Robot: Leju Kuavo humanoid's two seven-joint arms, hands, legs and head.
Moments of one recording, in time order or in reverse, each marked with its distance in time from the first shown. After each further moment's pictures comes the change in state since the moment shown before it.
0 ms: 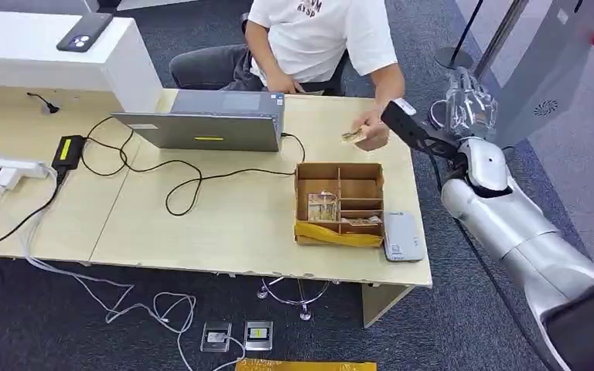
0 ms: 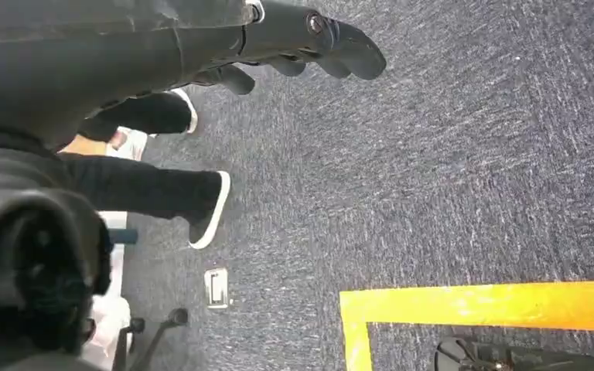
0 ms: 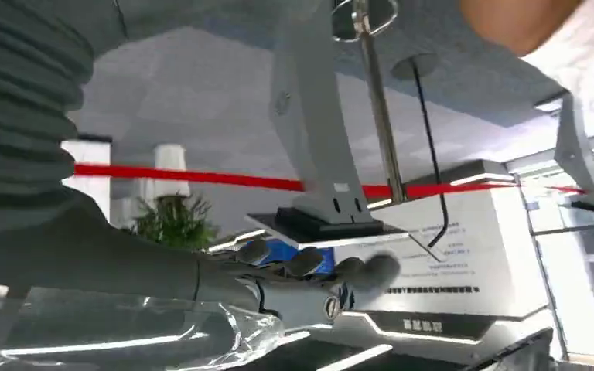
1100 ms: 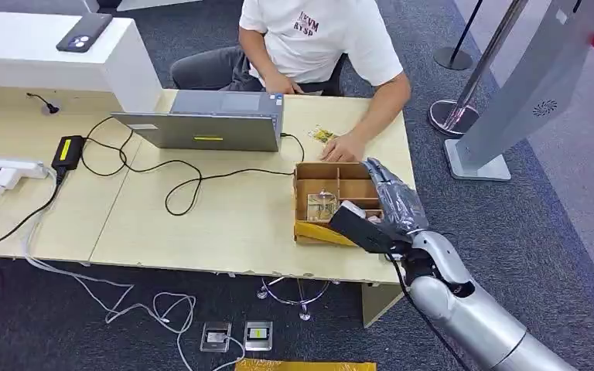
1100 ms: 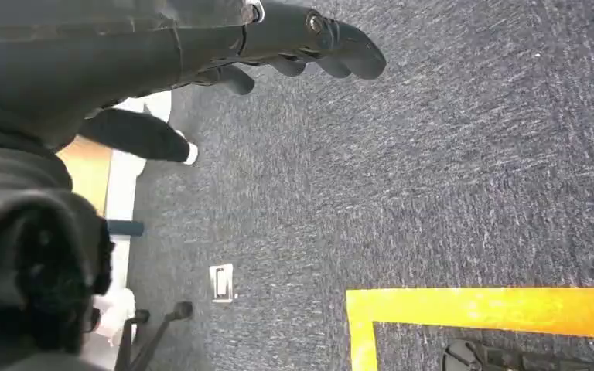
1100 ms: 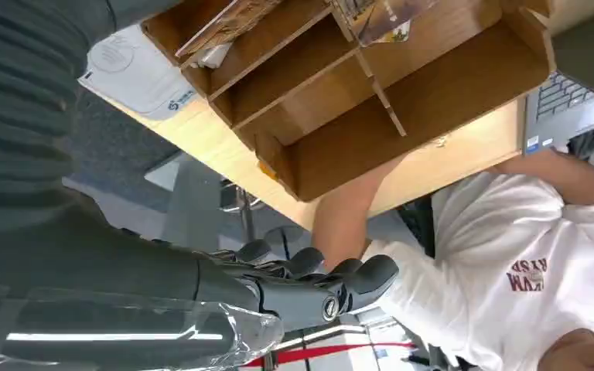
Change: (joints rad) left arm 0.018 0.003 0.035 0.000 0.000 0.006 -0.008; right arm 0.462 -0.072 -0.103 -0.625 -0.030 0.197 -0.095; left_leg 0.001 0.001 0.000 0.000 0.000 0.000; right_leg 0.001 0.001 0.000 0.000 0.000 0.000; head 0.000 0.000
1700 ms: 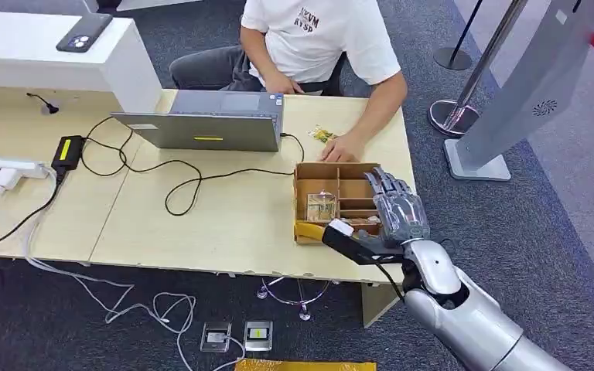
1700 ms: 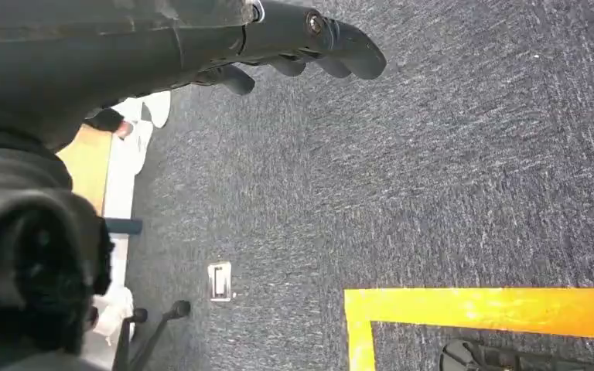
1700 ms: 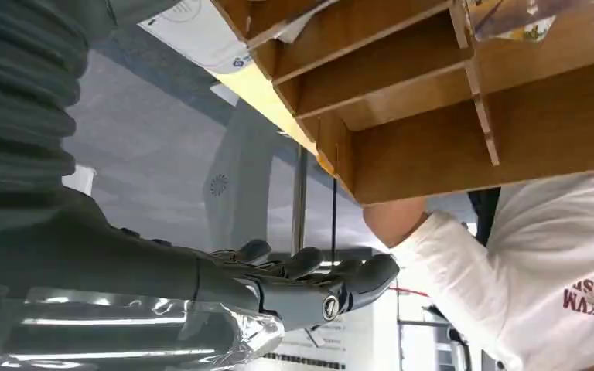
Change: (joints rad) left arm 0.000 -0.001 0.008 0.000 0.000 0.003 -0.007; right arm 0.001 -0.006 0.065 0.043 0.289 0.038 0.151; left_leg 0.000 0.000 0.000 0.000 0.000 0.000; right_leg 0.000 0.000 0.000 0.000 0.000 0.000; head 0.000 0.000
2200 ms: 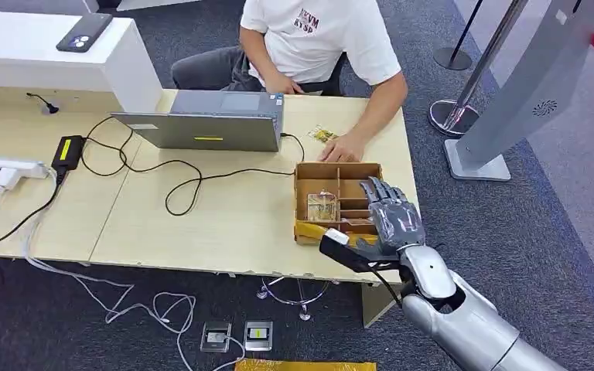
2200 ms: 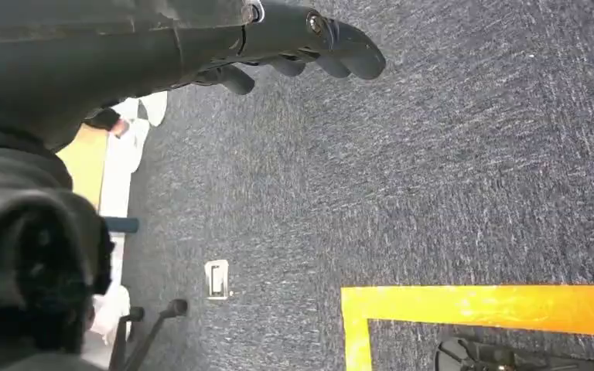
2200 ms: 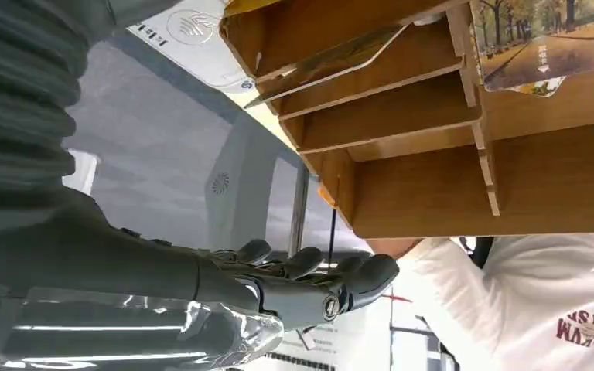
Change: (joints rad) left arm -0.001 -0.002 0.006 0.000 0.000 0.001 -0.013; right arm 0.003 0.000 0.032 0.026 0.022 0.018 0.002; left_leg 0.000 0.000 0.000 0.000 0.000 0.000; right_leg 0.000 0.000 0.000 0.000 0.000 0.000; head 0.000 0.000
